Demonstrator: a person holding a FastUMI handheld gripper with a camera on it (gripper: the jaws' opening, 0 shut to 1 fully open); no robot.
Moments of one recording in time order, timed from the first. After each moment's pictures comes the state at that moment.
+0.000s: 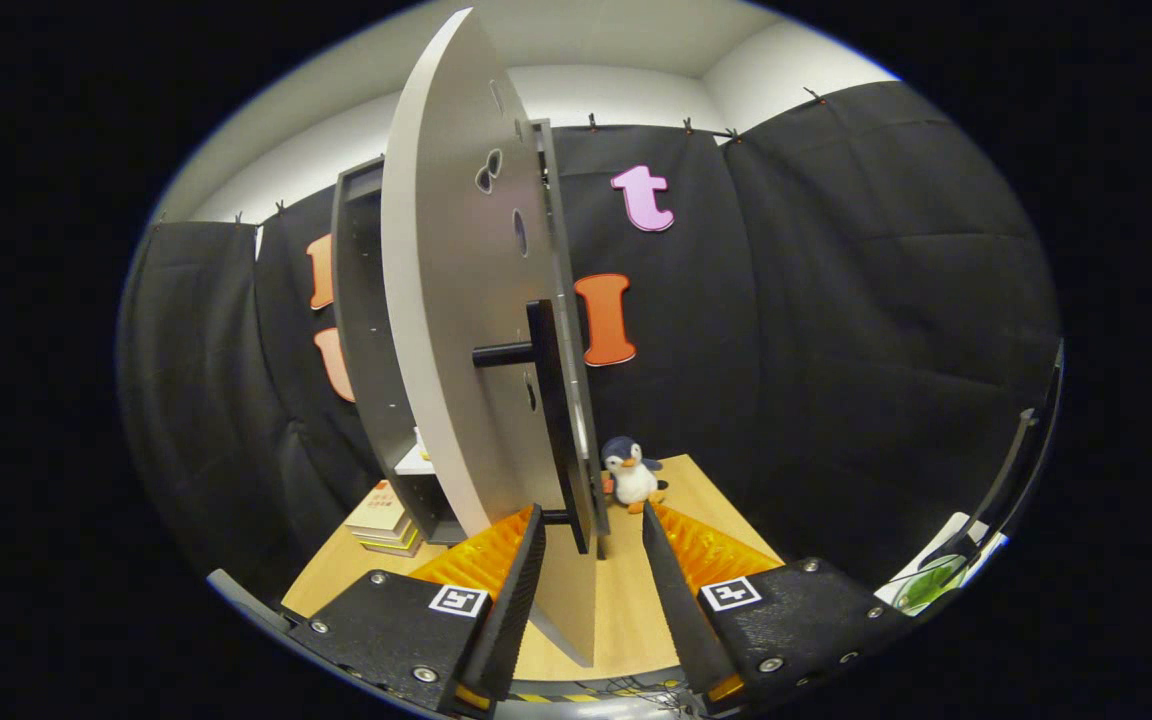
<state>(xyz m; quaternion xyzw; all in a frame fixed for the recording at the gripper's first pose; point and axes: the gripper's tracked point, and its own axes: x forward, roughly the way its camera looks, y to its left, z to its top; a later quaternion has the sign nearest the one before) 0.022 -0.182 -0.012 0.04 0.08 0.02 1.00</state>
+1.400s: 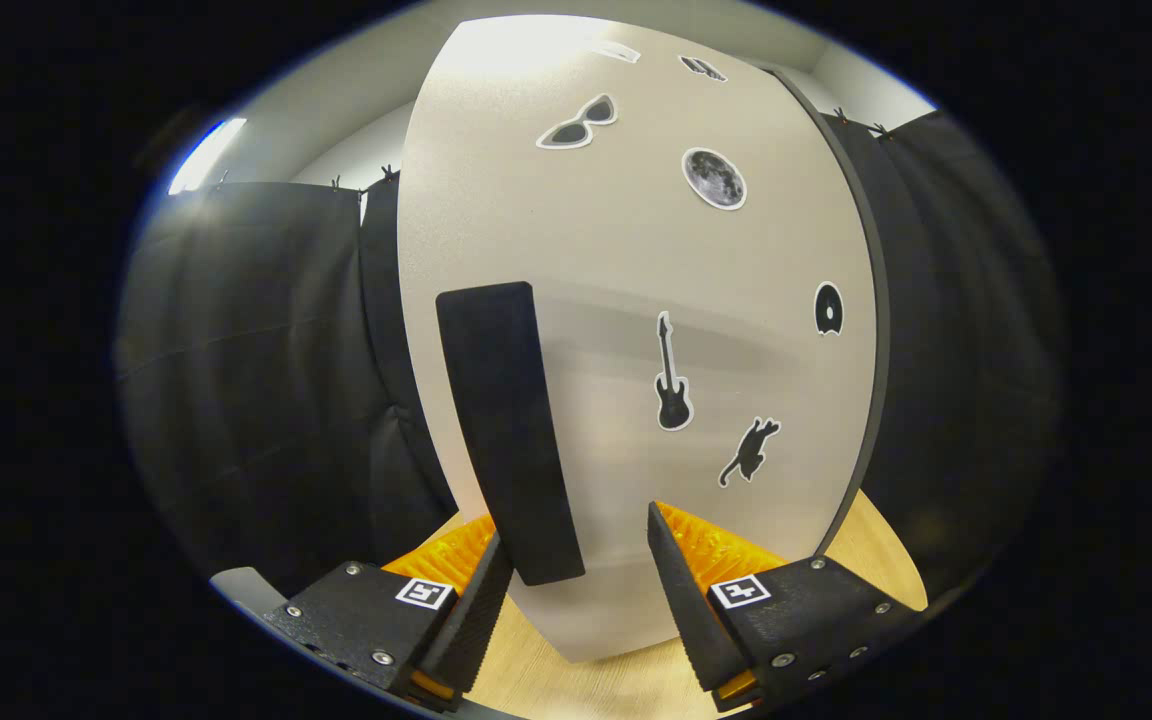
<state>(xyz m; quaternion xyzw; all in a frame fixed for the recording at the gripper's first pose) 0.139 0.035 -0.021 0.01 0.08 0.18 0.98</state>
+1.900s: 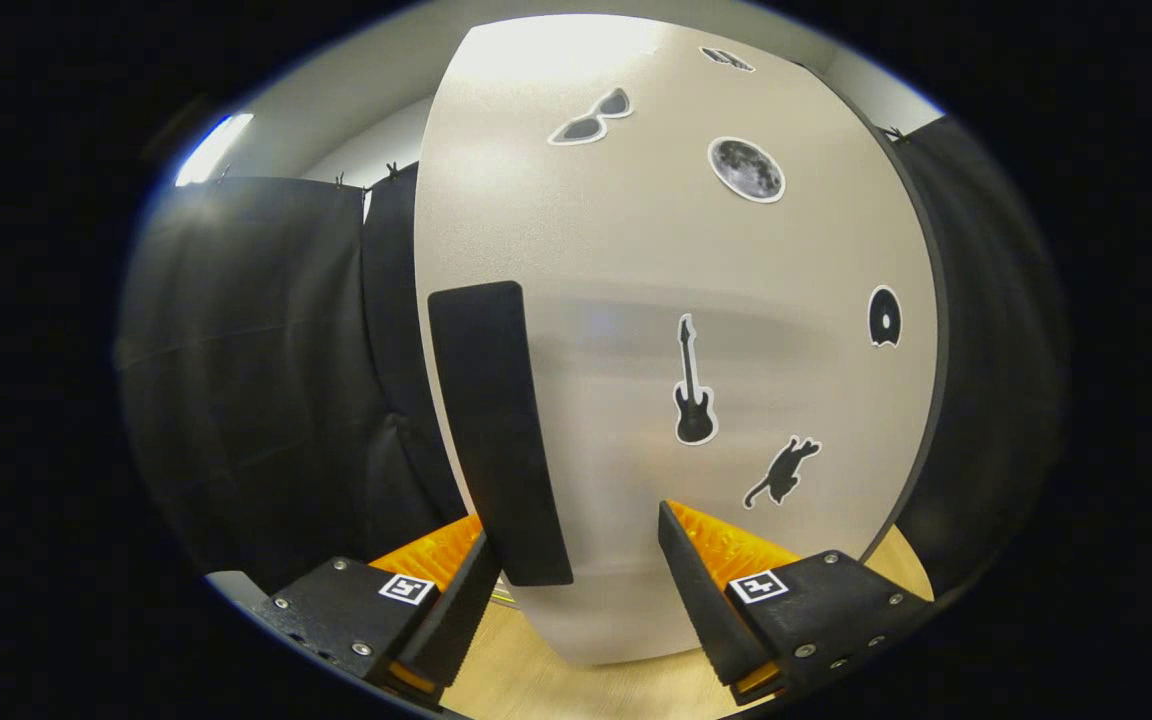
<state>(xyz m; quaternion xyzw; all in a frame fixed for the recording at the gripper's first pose) 0.165 0.055 -0.020 0.01 0.06 0.19 0.98</state>
